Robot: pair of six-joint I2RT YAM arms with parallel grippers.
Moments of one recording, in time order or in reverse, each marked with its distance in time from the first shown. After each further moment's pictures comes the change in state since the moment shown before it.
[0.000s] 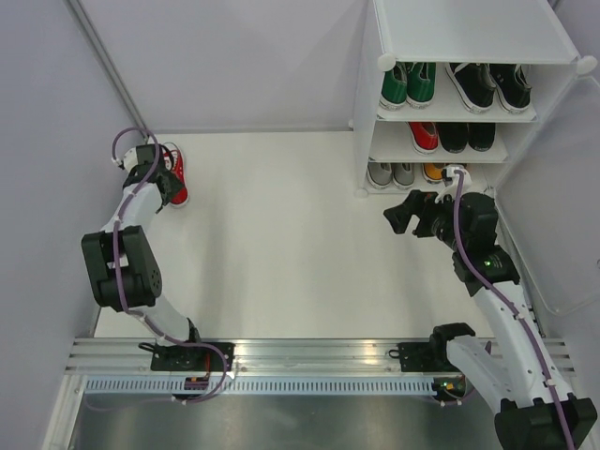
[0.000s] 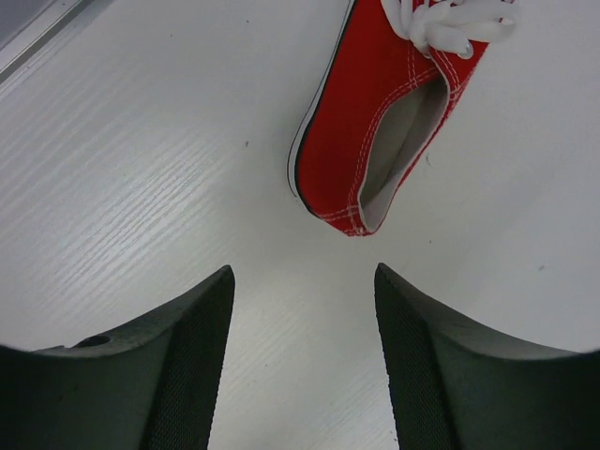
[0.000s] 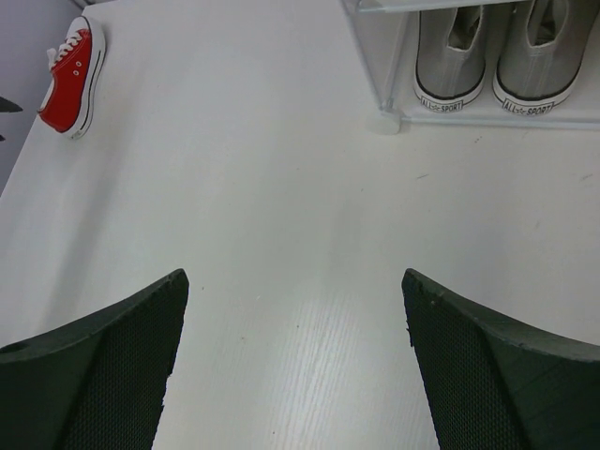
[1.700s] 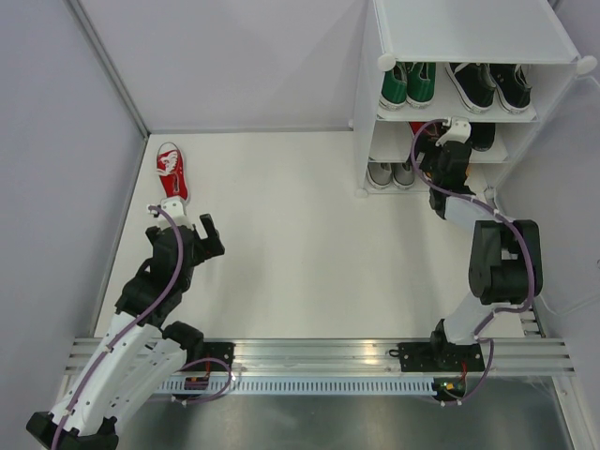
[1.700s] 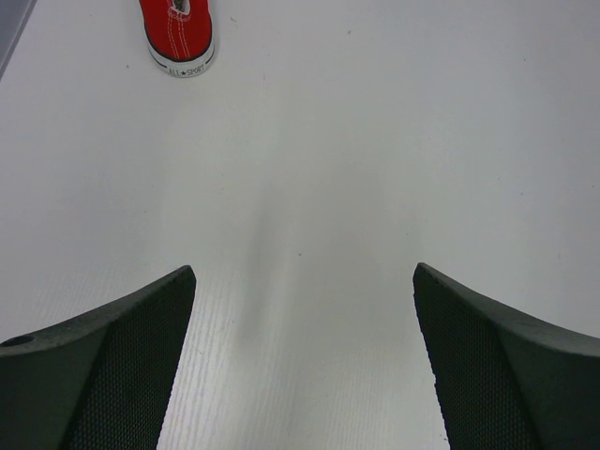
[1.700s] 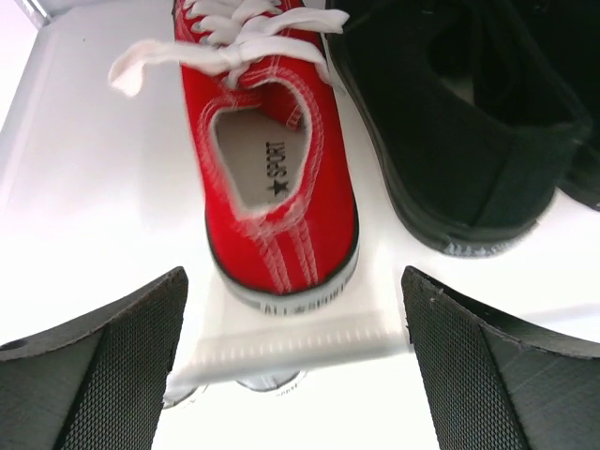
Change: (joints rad) left arm -0.604 -1.055 -0.525 -0.161 -0.188 0.219; right arm -0.141 0.920 0.237 0.848 0.396 -0.208
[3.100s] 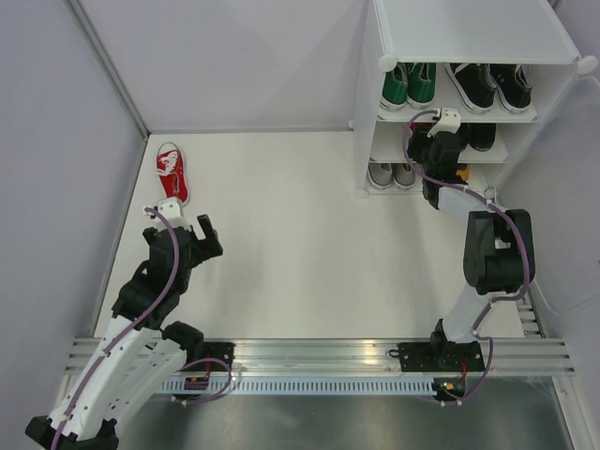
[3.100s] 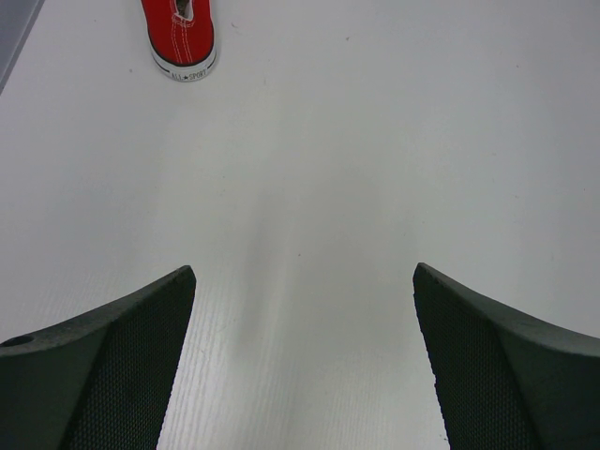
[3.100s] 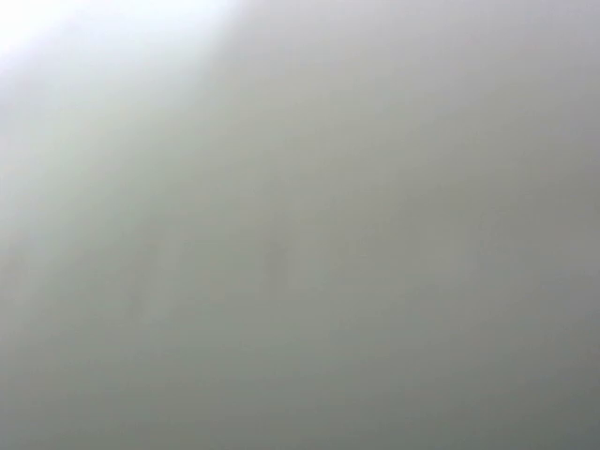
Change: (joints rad) left arm 0.000 -0.024 0.013 -0.022 0.000 -0.001; right arm 0.040 0.061 0.103 -0.039 0.044 -0.037
